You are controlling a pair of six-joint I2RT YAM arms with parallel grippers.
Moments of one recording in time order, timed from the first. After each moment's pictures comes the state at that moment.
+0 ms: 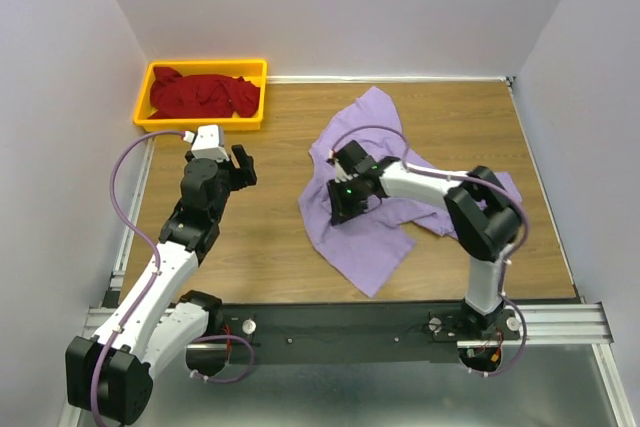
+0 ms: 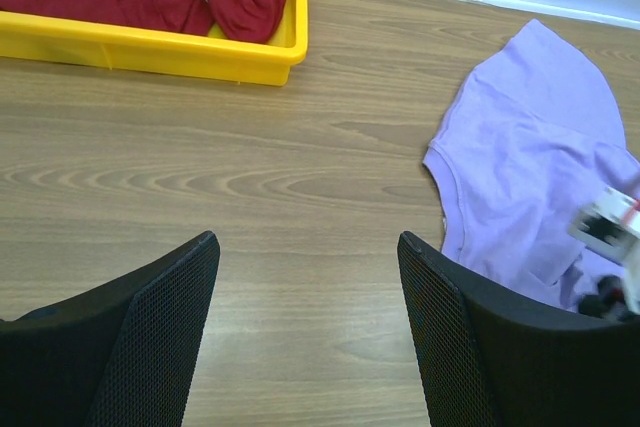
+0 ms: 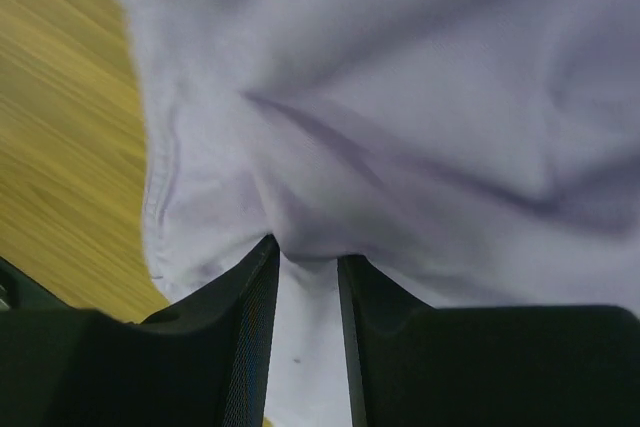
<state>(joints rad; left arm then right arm) -0.29 0.86 0.61 0.02 -0.21 -0.27 0.72 1.89 1.20 -0.45 -0.25 0.38</state>
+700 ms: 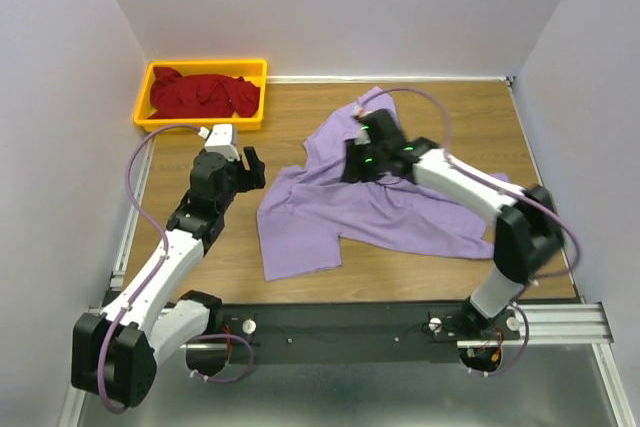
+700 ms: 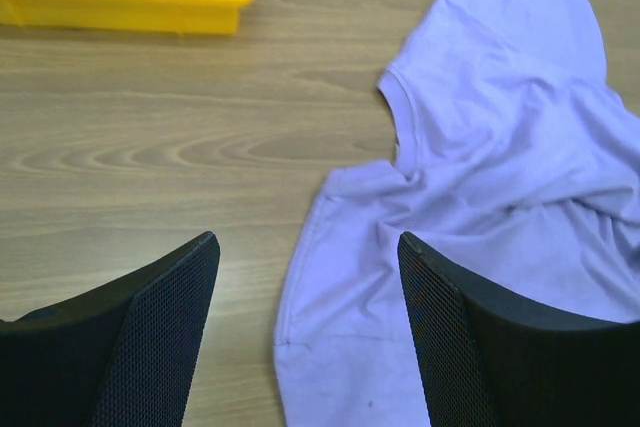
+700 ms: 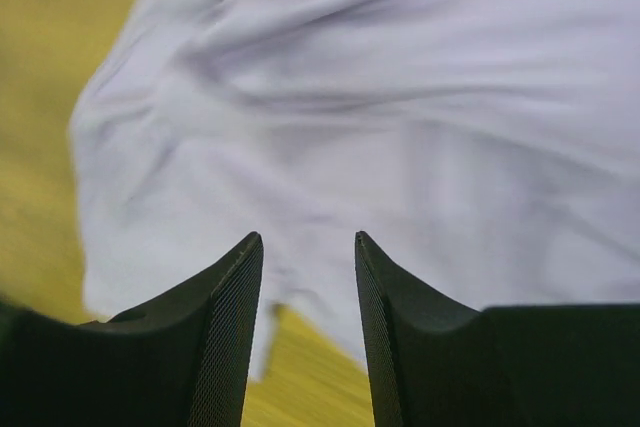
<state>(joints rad) -0.29 0.95 0.62 0.02 -0.09 -0.27 0.68 1.73 1.32 -0.45 -0.11 0.39</state>
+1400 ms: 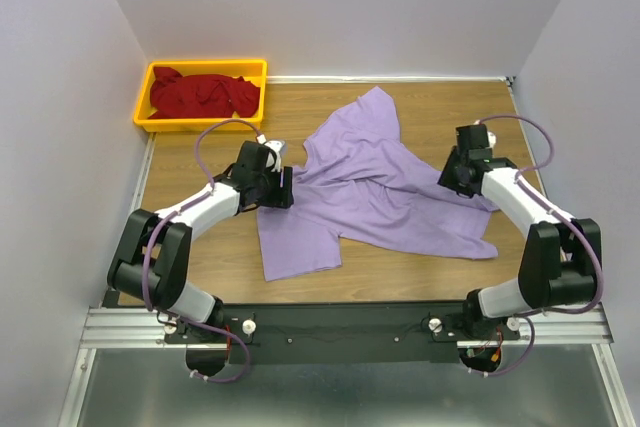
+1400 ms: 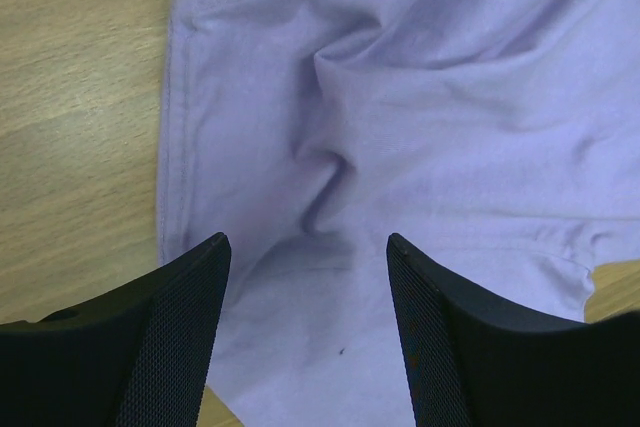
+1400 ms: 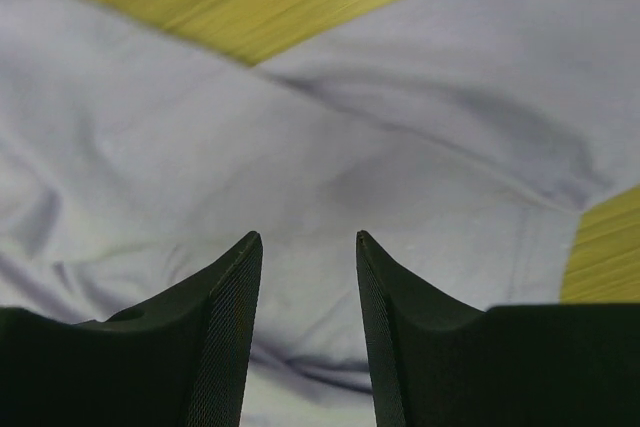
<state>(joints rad) -0.37 1.49 0.81 -0.19 0.17 -0.22 0.12 1.45 0.92 -0.45 0.20 0.46</state>
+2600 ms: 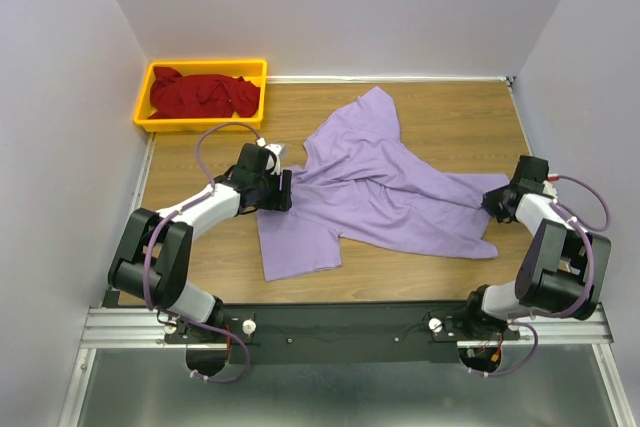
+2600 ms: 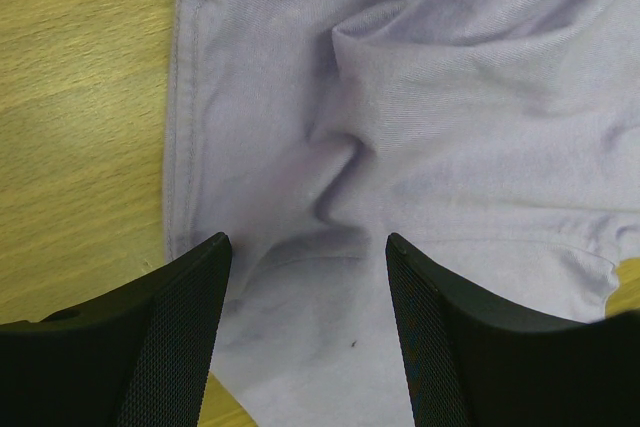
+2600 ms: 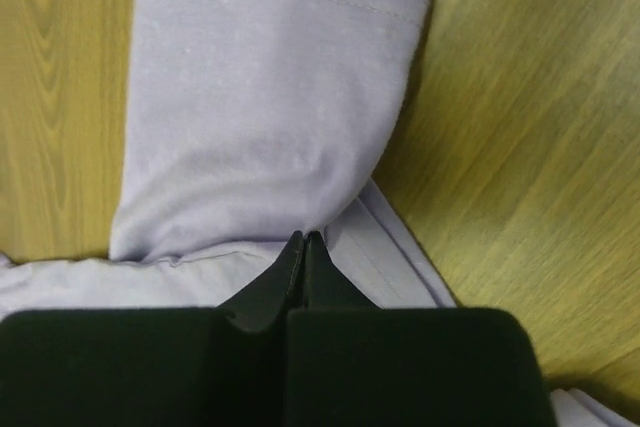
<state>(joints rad) -0.37 1.49 0.79 -0.21 0.15 -0.21 -0.36 1.41 0.67 -0.24 0.03 0.88</state>
